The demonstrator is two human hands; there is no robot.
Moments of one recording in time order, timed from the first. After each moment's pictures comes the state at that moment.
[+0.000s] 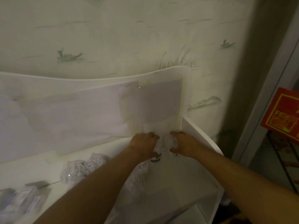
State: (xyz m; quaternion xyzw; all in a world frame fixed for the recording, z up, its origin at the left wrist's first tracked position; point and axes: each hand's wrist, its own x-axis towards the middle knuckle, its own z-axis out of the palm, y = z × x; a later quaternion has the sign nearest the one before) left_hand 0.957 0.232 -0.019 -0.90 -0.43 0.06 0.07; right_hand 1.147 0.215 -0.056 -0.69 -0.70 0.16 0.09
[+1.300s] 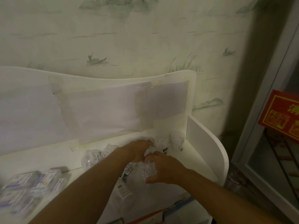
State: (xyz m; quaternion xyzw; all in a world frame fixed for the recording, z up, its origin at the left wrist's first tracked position) left_hand 0.888 0.200 -0.024 -0.87 -0.47 0.07 -0.13; right_hand 1.031 0.110 -0.047 -0.55 -0.81 0.16 0.10
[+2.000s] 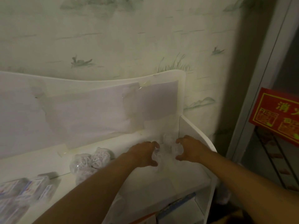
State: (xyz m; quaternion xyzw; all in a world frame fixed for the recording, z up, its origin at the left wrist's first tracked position) left_hand 0.939 0.192 -0.034 -0.88 -0.46 0.03 -0.11; right_hand 1.151 0.141 -0.036 -0.70 -0.69 0.16 0.07
